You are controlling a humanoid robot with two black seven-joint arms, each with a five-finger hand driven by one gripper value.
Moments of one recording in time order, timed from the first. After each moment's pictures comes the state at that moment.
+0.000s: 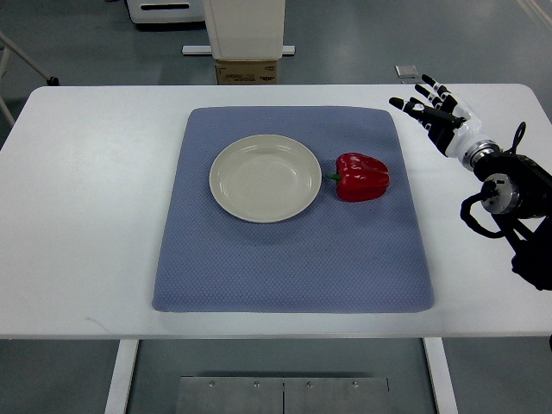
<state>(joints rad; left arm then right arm) -0.01 0.00 -0.21 -0.18 0.04 0.01 -0.14 0.84 -0.20 0.87 0.64 -0.41 0.06 0.10</state>
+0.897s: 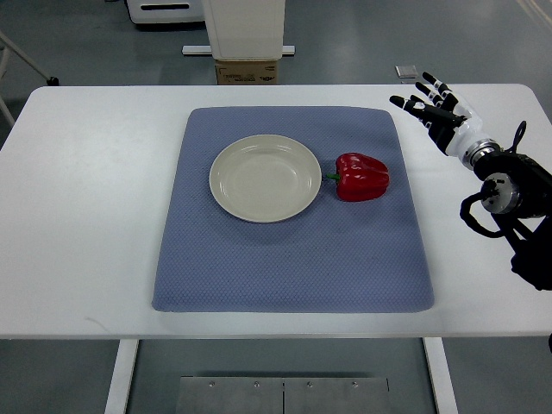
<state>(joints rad) -0.01 0.00 -0.21 -0.18 0.05 0.01 -0.14 0.83 -0.19 0.88 0.65 -0.41 0.07 0.11</state>
